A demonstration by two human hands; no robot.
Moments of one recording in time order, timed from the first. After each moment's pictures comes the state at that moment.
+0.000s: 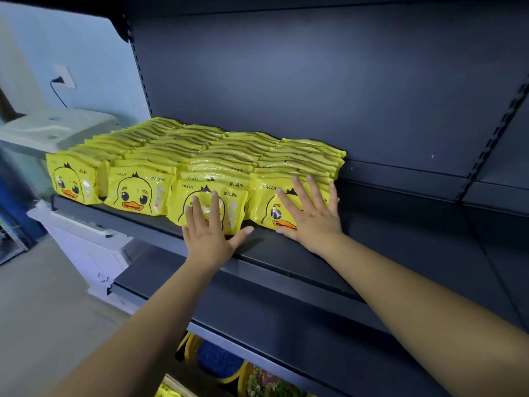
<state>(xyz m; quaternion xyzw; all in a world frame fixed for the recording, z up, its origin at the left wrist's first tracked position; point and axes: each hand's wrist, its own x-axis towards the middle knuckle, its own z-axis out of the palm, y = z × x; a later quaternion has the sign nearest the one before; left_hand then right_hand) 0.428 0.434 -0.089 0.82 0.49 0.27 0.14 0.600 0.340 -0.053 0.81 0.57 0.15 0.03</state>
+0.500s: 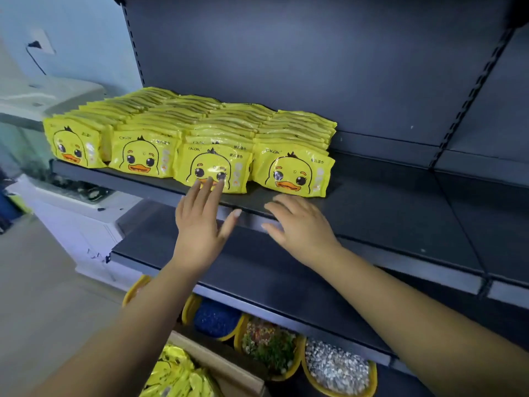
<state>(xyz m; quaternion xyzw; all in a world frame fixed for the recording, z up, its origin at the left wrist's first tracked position) 0.365 0.395 -0.092 0.86 0.30 0.41 0.03 0.513 0.278 -0.067 0.70 0.63 0.27 -0.21</state>
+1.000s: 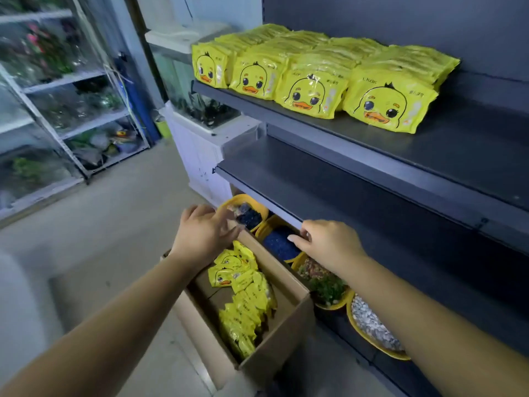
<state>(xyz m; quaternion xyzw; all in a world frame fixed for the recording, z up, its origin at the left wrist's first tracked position) 0.175 0.243 -0.155 0.86 0.44 0.25 -0.09 0.401 0.168 -0.138 0.66 0.74 0.01 -0.13</state>
